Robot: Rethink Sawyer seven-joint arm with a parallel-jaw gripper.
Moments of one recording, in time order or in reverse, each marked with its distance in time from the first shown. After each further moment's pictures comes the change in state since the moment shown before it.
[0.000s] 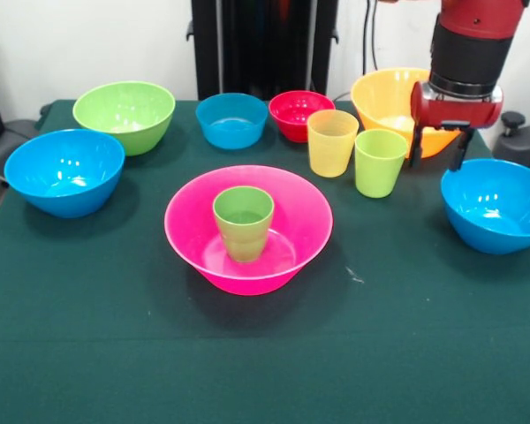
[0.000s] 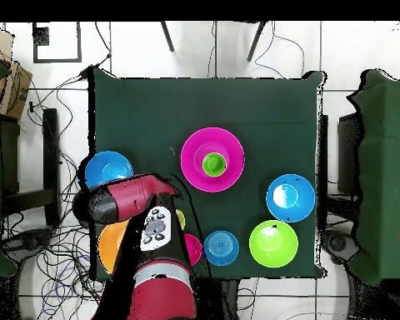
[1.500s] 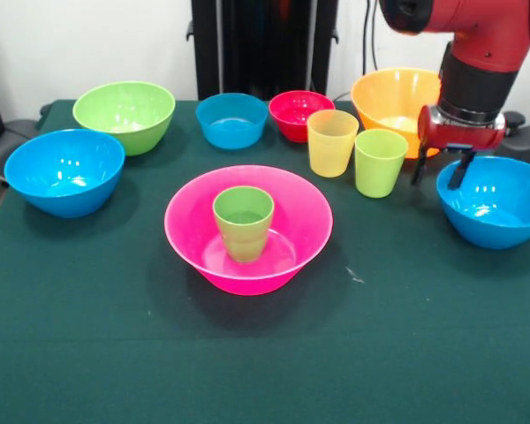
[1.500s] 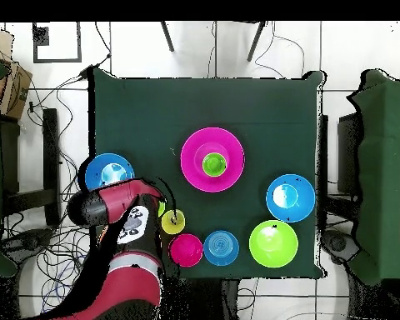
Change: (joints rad) arm 0.124 0.144 -0.106 -0.075 0.066 -0.041 0.000
